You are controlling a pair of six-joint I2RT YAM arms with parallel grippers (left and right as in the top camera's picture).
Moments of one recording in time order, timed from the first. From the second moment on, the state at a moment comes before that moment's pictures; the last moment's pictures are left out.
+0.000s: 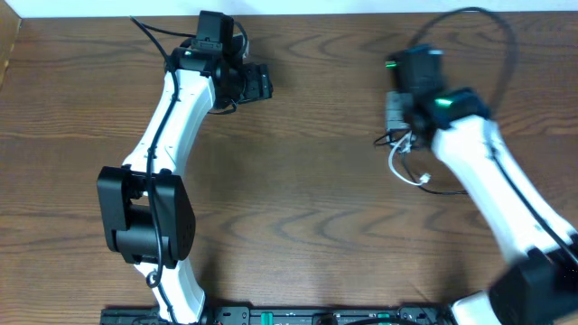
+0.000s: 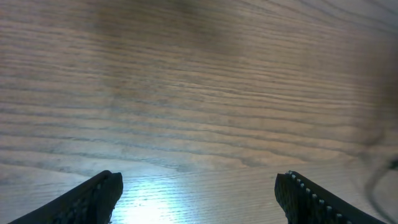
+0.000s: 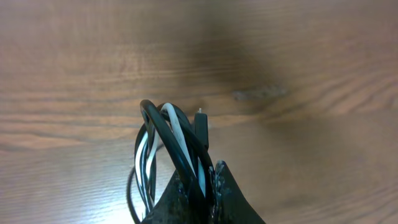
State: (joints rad) left arm -0.15 1.96 1.68 -0.85 0.25 -0.30; right arm 0.38 1.67 1.43 -0.86 0.39 0.31
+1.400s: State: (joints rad) left arm -0.49 2.06 1.68 -0.81 0.31 0.05; right arm 0.04 1.74 1.54 -0.96 -0.03 0.24
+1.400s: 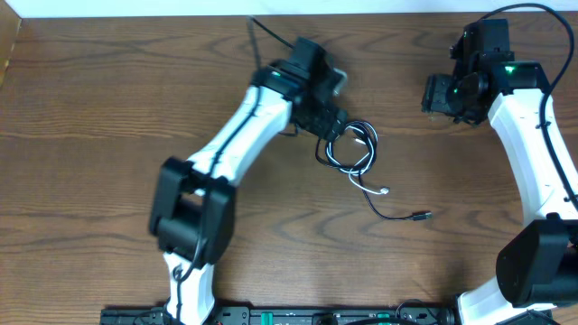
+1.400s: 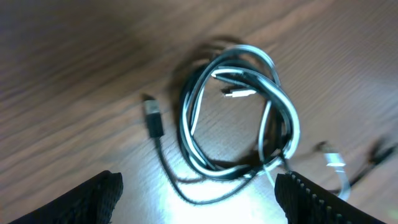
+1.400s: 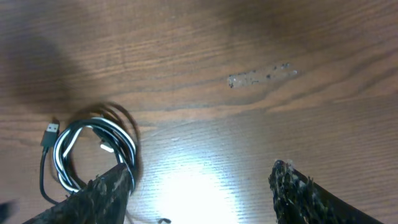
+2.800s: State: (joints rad) left arm -0.61 2.24 1.68 -0.55 0.09 0.19; right arm 0.04 1.74 1.54 -0.97 -0.06 0.24
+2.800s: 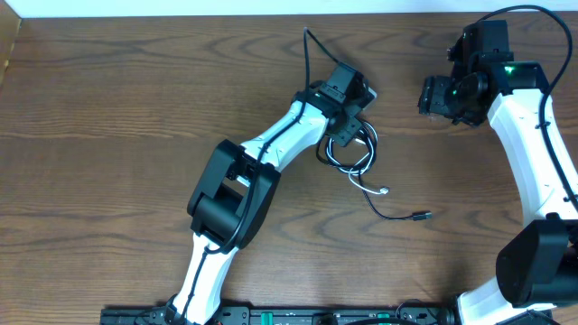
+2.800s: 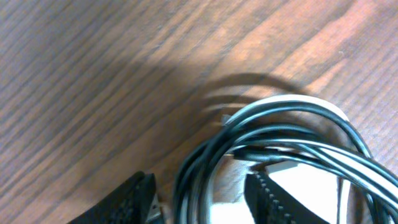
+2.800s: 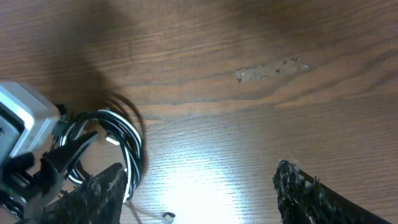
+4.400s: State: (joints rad) left arm -0.50 1.95 1.70 -0.72 0.15 -0.09; right arm 0.05 1.74 1.54 -0.91 -0.39 0.07
